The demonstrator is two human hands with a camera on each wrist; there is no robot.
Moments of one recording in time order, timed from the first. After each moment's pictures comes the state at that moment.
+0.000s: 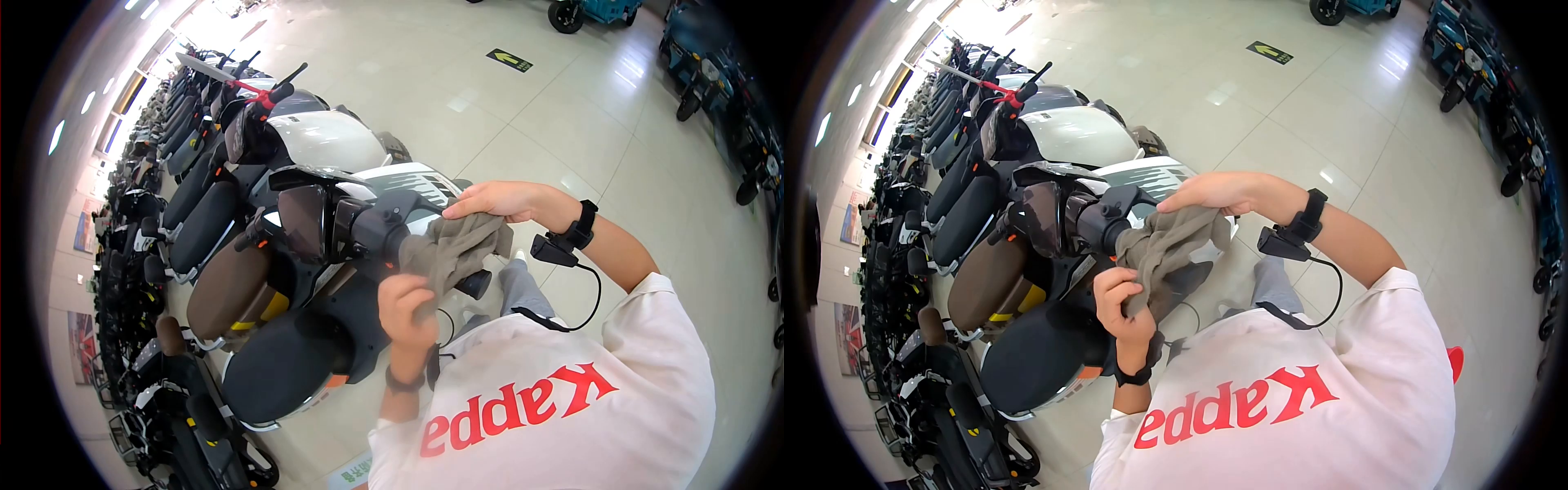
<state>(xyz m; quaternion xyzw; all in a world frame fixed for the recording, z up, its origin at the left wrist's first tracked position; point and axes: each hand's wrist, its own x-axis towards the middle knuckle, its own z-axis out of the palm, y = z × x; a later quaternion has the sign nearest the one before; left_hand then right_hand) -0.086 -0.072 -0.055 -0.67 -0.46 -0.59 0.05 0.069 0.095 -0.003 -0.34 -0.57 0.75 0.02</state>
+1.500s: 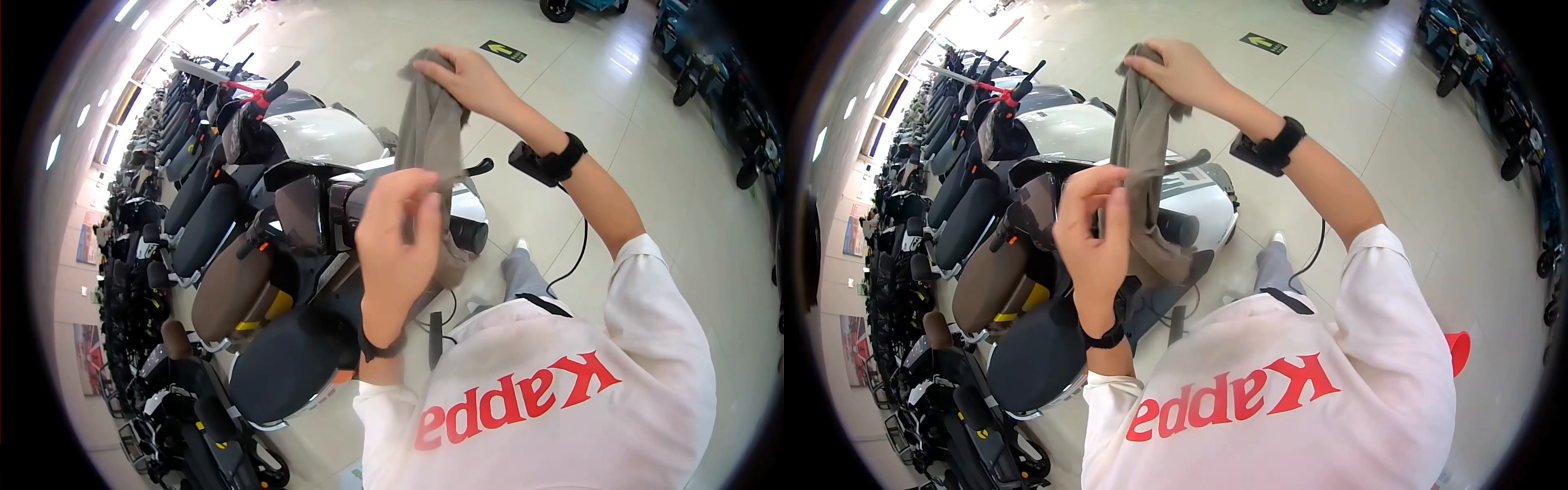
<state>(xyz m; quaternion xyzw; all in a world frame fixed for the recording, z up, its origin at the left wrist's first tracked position) -0.075 -0.021 0.038 -0.68 -0.43 -0.60 -0.05 0.047 0.173 0.036 -0.36 -0.77 0.31 0.43</state>
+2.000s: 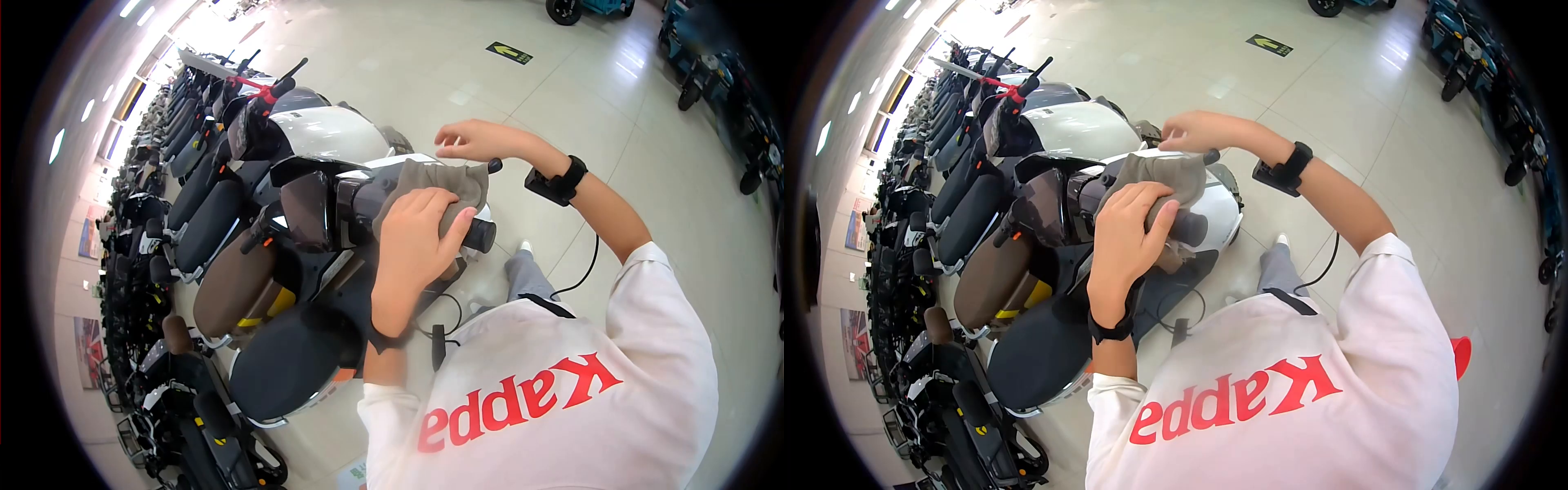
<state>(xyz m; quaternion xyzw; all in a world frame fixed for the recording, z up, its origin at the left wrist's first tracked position) -0.084 -0.013 0.008 -0.77 -0.49 -0.40 -0.04 0.056 0.153 -0.018 -0.33 -0.88 0.33 0.12</state>
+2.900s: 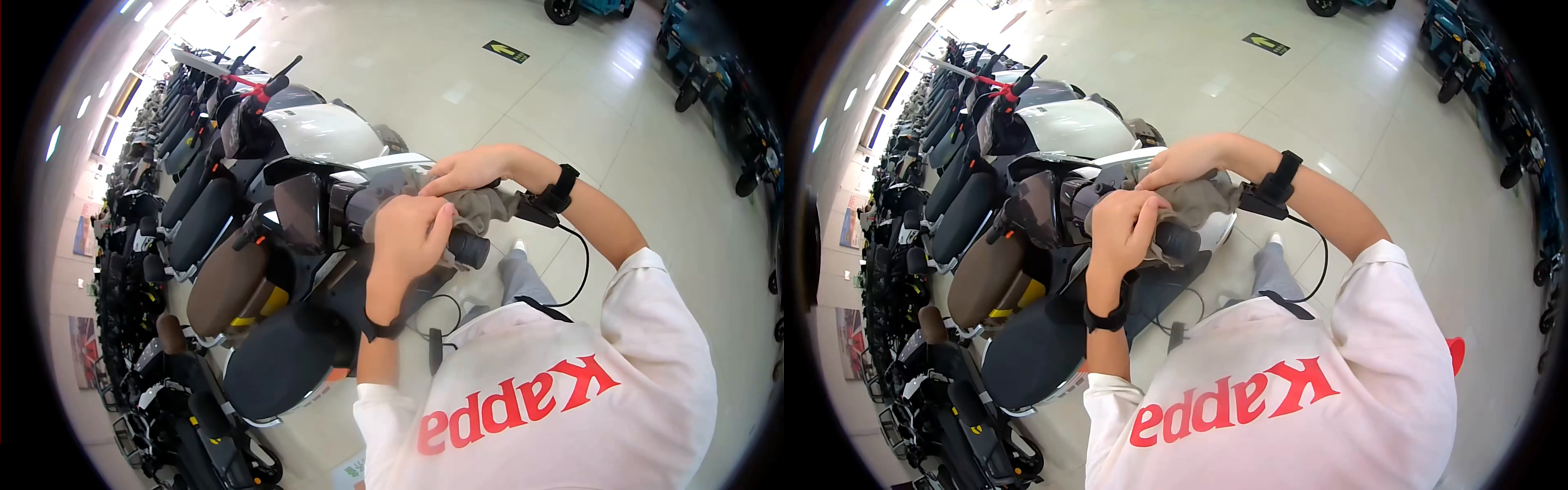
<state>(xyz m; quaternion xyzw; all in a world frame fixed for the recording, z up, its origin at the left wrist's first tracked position) -0.091 0.000 -0.002 -0.76 -0.53 -0.34 -0.15 0.044 0.120 0.002 -0.28 -0.79 0.54 -0.05</state>
